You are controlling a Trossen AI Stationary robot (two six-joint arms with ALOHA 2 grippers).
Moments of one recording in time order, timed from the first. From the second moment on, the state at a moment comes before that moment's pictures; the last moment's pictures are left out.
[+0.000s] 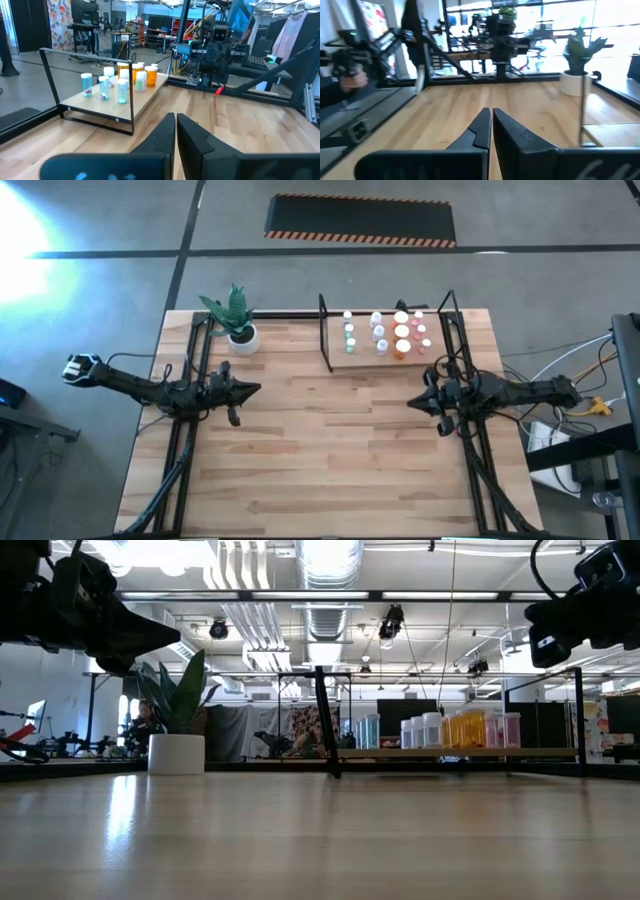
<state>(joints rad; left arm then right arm) -0.24 0.44 0.01 0.44 -0.52 -0.12 0.10 0.00 0.01 0.02 -0.05 0.07</state>
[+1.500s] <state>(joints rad) -0.24 0.03 0.00 0.07 -0.49 0.01 0.05 0.04 0.01 0.02 -0.02 0.06</state>
